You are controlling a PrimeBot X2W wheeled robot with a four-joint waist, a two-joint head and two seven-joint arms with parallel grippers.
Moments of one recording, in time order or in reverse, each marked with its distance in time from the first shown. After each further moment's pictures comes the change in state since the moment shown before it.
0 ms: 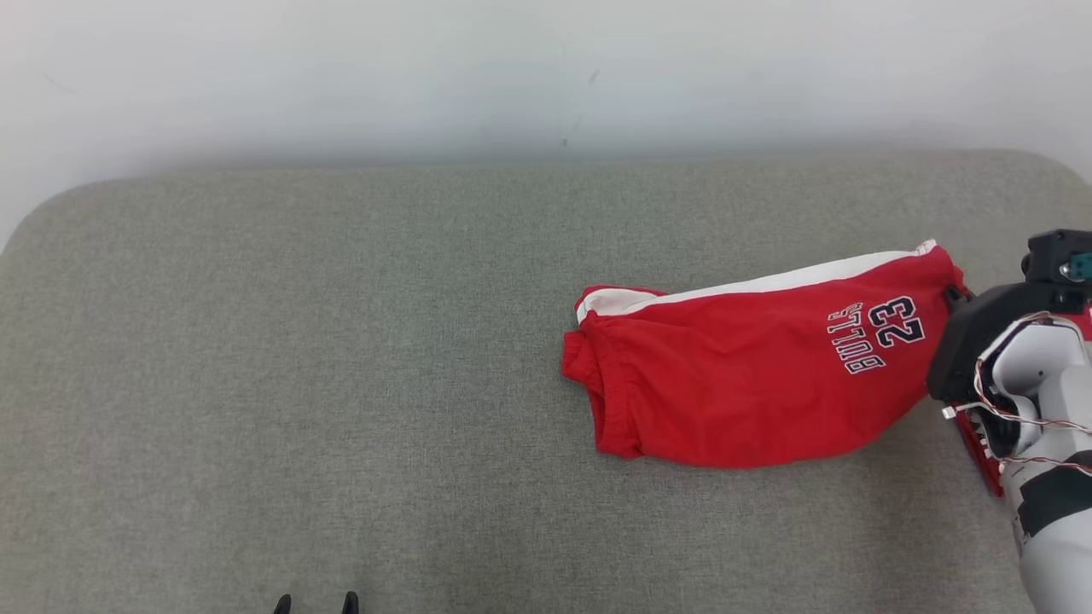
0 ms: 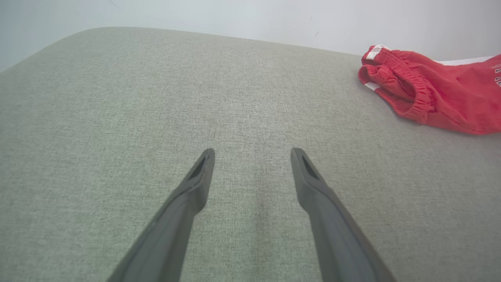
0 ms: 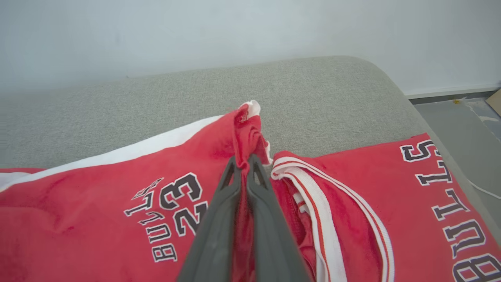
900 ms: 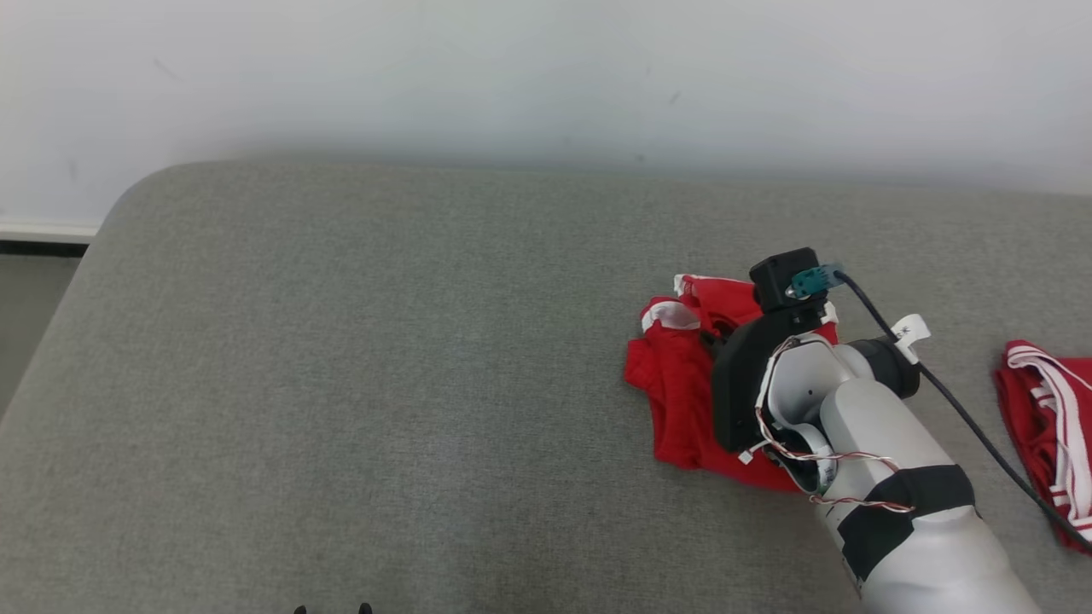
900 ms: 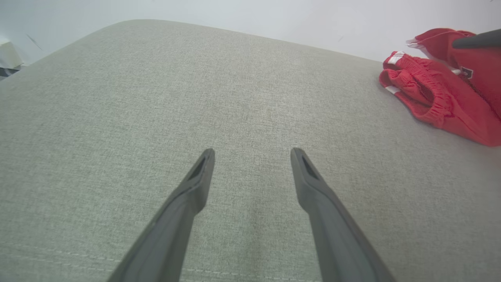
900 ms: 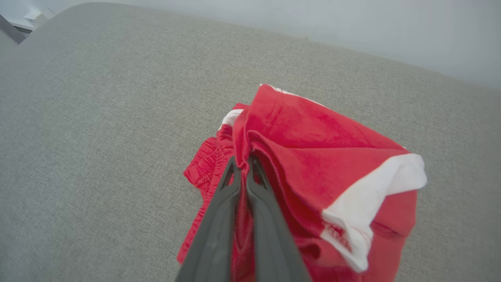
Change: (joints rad) left arm 0.016 -0.023 -0.002 0.019 -0.001 -0.019 0.000; right arm 0.024 0.175 0.402 -0.157 0.105 0.000 0.168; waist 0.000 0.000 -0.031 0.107
